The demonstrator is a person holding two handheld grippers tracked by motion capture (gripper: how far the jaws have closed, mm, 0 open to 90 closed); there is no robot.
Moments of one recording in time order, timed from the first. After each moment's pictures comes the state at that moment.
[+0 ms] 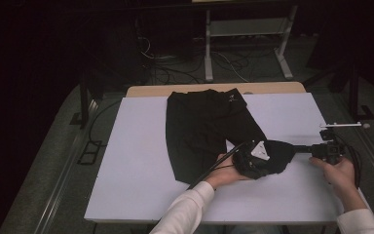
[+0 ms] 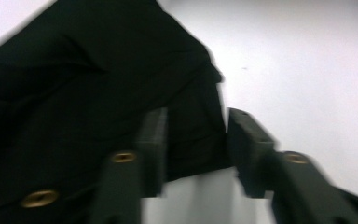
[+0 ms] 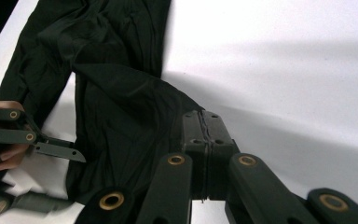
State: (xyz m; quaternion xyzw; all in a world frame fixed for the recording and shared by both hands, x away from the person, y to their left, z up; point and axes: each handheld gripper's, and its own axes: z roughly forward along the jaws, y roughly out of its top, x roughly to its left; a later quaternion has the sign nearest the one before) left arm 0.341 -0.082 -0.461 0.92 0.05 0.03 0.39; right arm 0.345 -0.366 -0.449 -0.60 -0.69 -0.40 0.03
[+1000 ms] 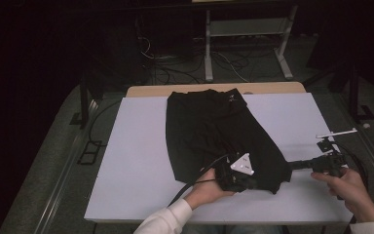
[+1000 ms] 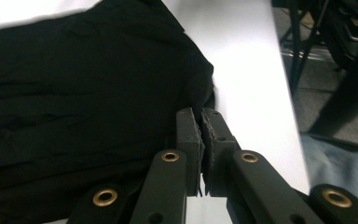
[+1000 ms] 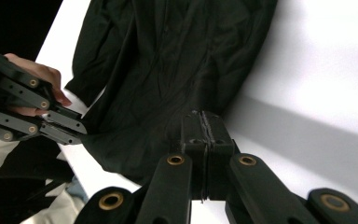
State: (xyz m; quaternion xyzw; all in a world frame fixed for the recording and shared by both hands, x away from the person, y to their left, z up) left arm 0.278 -0.018 -0.433 0.91 0.04 -0.02 0.41; right arm 0.304 -0.341 -0.431 -0.54 -0.73 -0.40 0.15
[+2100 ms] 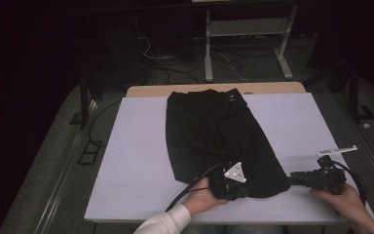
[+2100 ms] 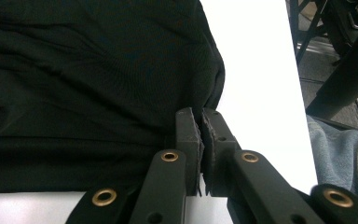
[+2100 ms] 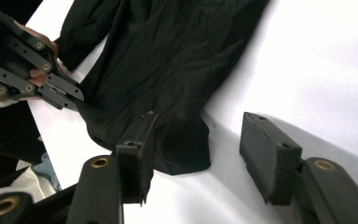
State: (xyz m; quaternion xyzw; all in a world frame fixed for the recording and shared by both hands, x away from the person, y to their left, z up) left arm 0.274 -0.008 -0.457 0.92 0.08 -0.04 0.39; right arm 0.274 -0.343 -0.463 -0.49 -0.76 -0.42 0.09
